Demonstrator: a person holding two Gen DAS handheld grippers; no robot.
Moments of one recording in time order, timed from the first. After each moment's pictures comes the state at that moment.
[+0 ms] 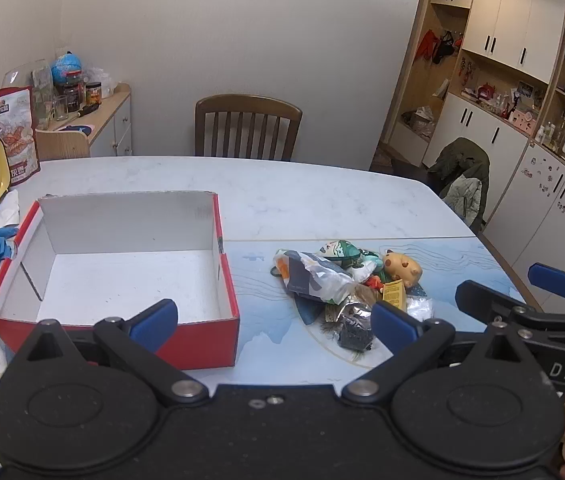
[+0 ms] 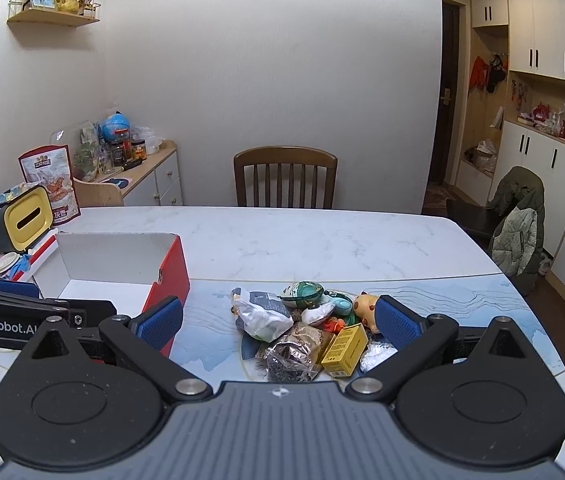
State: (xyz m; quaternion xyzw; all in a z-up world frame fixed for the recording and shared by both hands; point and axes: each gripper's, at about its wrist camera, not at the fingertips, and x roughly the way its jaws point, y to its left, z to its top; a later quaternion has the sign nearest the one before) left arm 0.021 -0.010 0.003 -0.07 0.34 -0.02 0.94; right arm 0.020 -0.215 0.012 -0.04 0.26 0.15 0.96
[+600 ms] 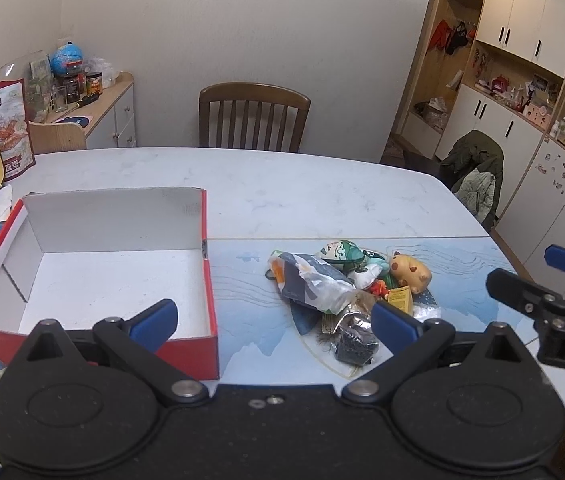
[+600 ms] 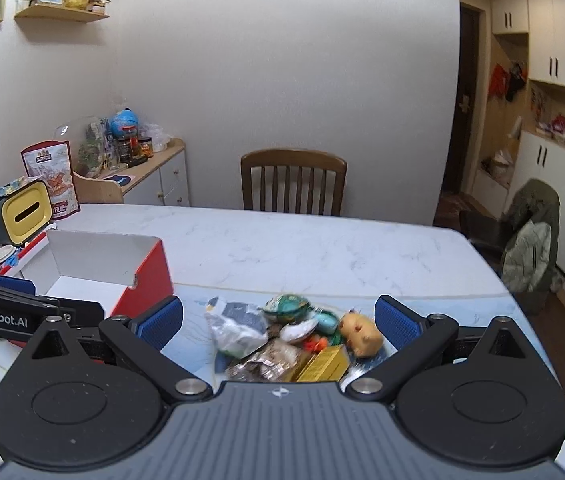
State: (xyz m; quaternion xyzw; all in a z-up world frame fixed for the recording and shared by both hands) left arm 0.061 -0.034 -0.008 -0.07 0.36 0.00 0.93; right arm 0.065 -0.252 0.008 -0.06 0.25 0.18 0.95
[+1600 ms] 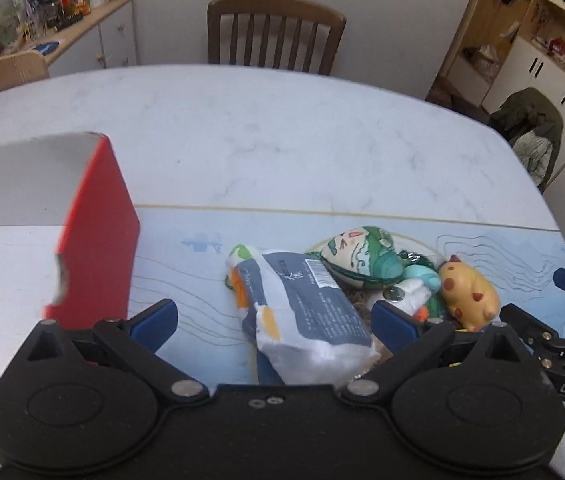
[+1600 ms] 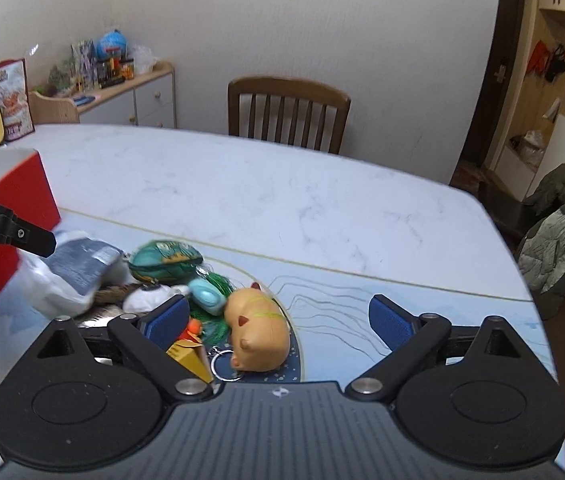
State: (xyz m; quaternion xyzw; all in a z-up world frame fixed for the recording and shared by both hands) left arm 0.229 -0.075 -0.106 -0.09 0.48 0.05 0.87; right arm 0.249 -0.322 -0.108 -0.12 0.33 0.22 0.91
